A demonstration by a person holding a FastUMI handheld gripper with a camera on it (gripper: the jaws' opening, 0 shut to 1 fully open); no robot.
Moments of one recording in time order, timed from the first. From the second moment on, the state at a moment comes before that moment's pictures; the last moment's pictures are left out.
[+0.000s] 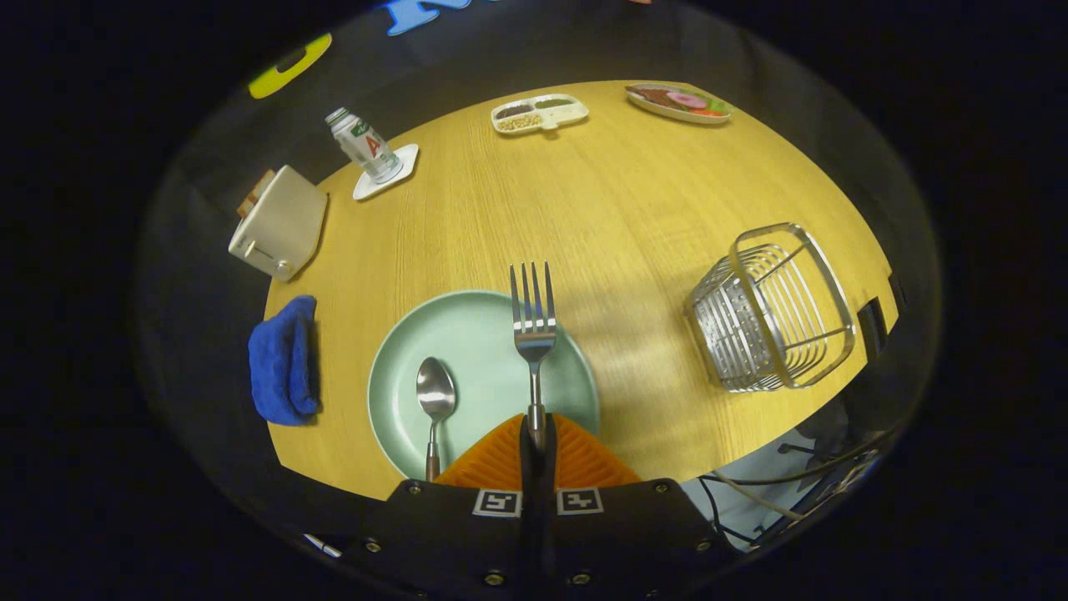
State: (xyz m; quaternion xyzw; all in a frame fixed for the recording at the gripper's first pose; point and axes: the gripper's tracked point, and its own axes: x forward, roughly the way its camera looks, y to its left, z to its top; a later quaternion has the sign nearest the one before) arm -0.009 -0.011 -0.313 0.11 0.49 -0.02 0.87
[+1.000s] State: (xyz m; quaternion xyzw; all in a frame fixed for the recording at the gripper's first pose) arm -0.052 -0.138 -0.283 0.13 0.52 -0.11 0.84
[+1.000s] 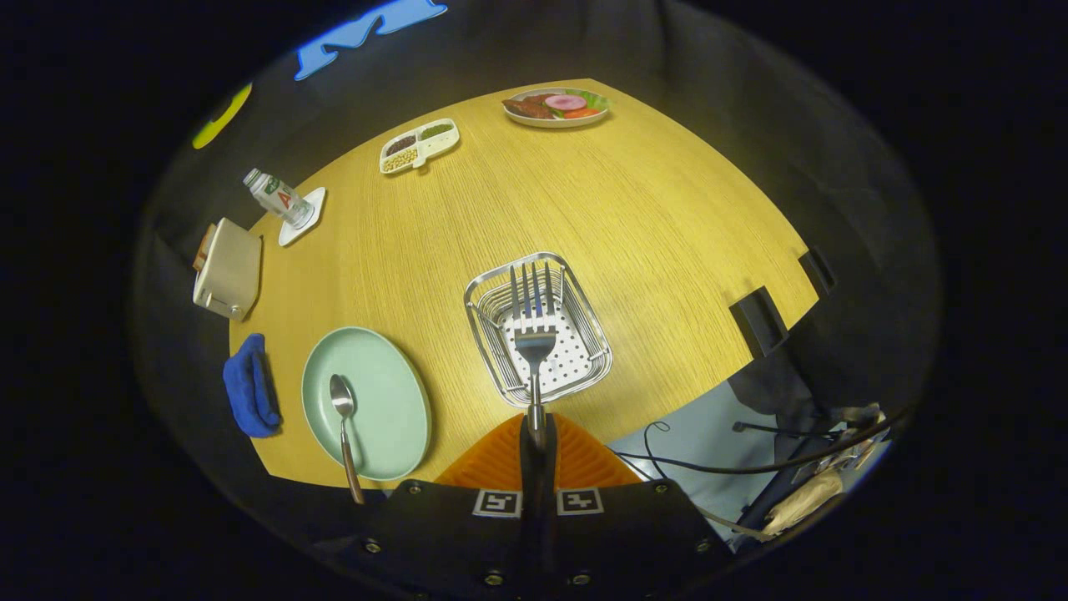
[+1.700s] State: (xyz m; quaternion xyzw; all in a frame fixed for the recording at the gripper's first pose) arm -0.056 -0.145 -0.285 0.14 0.57 -0.10 0.80
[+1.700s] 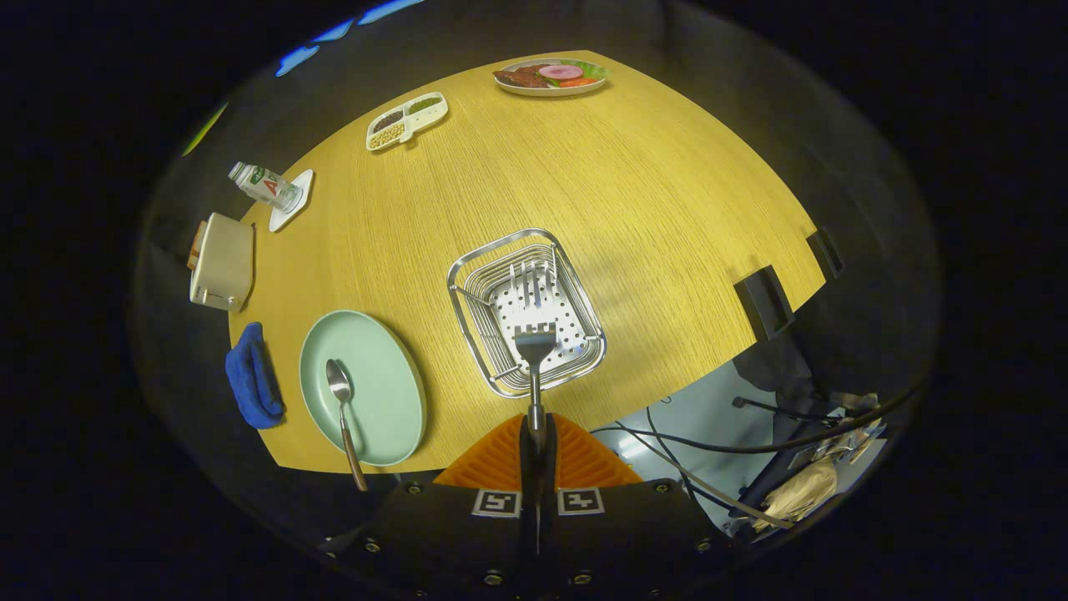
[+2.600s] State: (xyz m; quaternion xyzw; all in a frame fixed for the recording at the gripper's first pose) arm -0.021 -0.159 -0.255 0.14 0.54 -0.10 0.82
